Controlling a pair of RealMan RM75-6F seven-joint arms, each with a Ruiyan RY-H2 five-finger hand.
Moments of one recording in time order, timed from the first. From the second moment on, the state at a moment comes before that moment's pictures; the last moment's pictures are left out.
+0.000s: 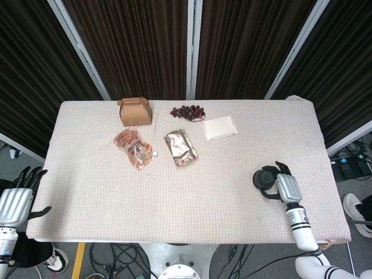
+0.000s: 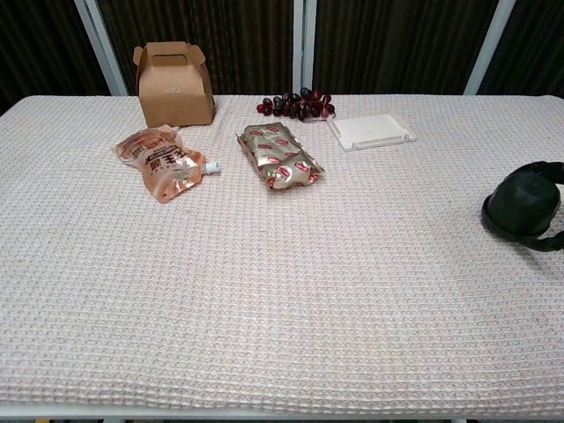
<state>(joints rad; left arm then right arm) -0.11 -1.16 -0.02 -1.51 1.48 1.42 0.02 0.35 -1.66 0.11 -1.01 -1.37 1.12 0.34</state>
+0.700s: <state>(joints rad) -0.12 -1.16 -0.02 -1.53 1.48 1.41 0.04 0.38 -1.45 0.23 -1.45 -1.49 1.32 0.45</state>
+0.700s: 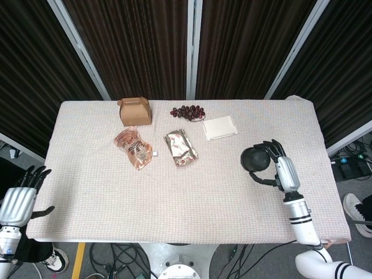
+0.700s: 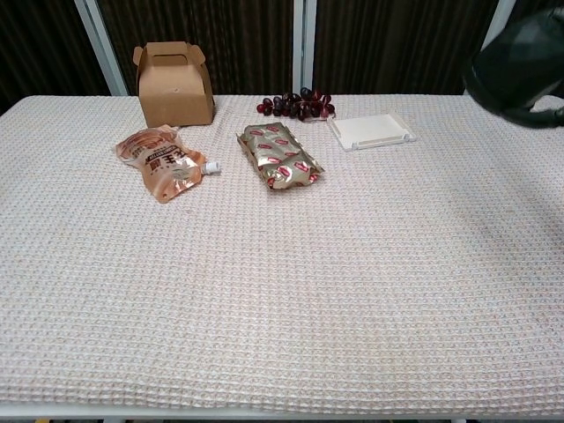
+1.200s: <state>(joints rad) -0.13 -1.16 -0.01 -1.54 1.49 1.39 0.05 0.42 -1.51 0.16 -1.16 -1.35 0.95 0.37</state>
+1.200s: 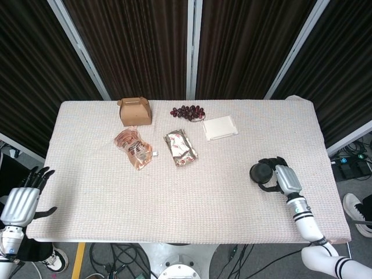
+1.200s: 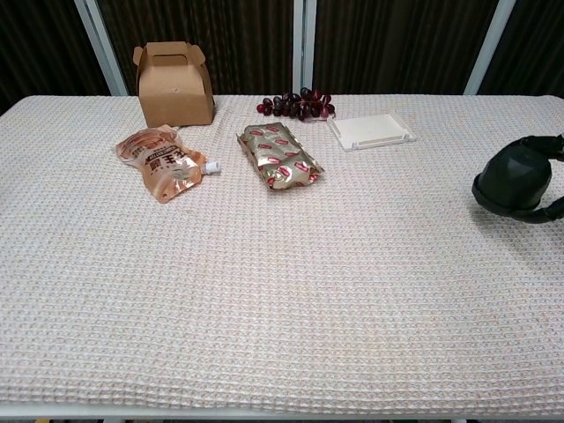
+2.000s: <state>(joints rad) -0.13 -1.16 -0.01 -1.53 1.48 1.39 0.03 0.52 -1.49 0.15 -1.47 -1.28 0.99 -0.05</state>
